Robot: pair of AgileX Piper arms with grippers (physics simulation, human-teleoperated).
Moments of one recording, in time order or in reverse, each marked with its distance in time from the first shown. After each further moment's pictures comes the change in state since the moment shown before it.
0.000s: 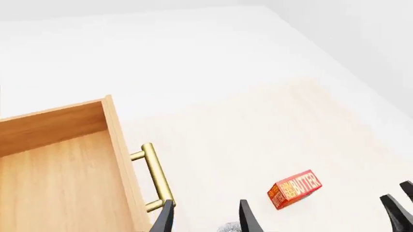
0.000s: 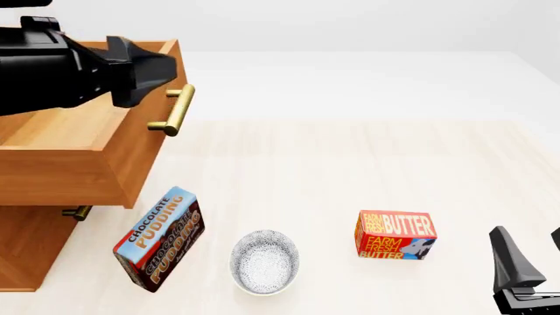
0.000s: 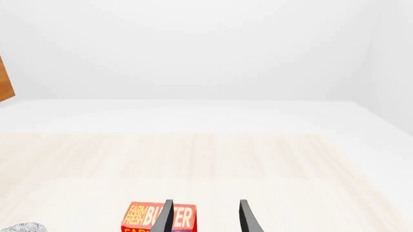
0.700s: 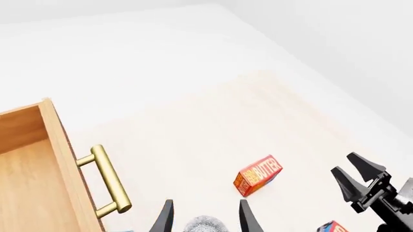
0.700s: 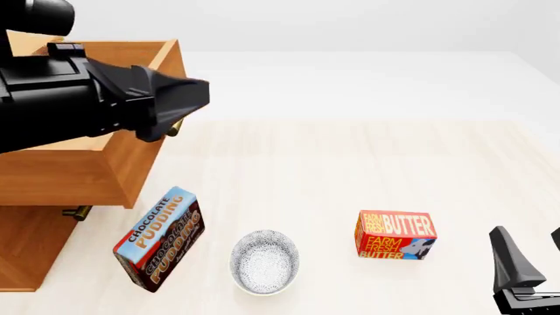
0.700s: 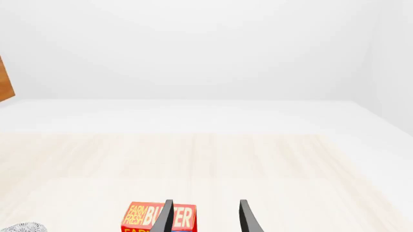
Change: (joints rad) left arm -0.169 -0.041 0.076 -0.070 -0.022; right arm 0.000 0.000 0.000 0.000 0.000
